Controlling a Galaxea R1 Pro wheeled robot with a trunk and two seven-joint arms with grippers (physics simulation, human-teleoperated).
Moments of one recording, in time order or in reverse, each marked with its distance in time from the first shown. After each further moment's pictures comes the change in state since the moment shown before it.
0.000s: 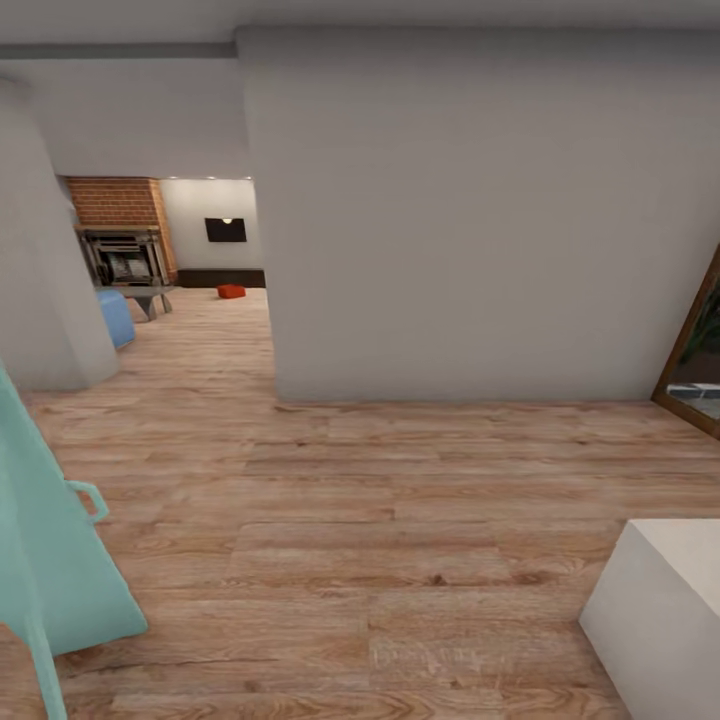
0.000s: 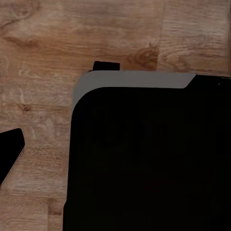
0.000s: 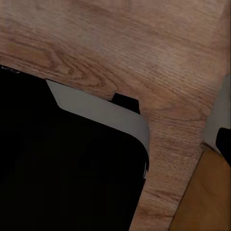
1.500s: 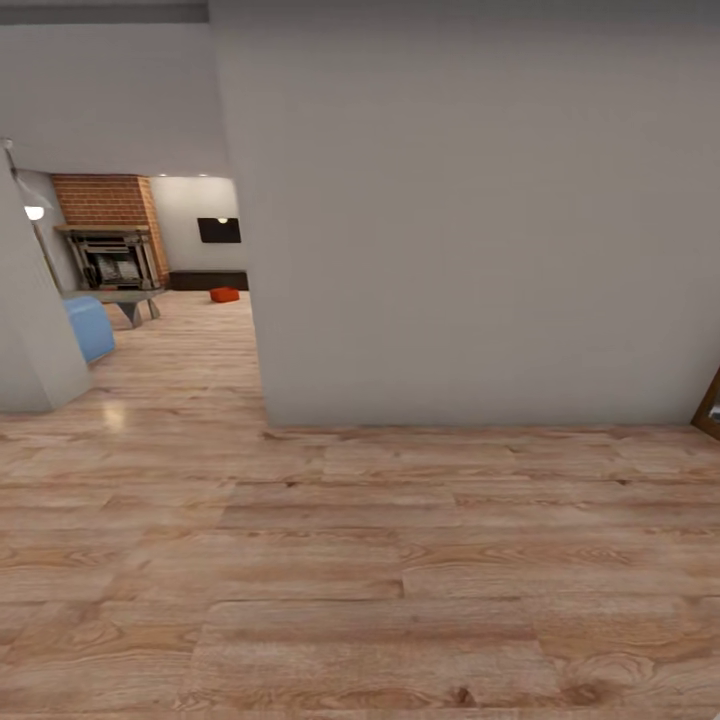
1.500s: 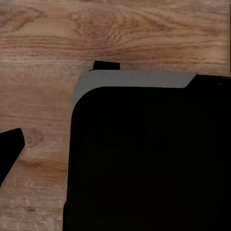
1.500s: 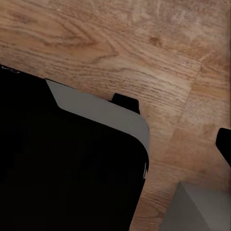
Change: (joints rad) left arm 0.000 0.000 0.000 0.002 0.001 -0.002 0.001; right arm 0.000 0.000 0.000 0.000 0.001 0.000 0.000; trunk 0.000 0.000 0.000
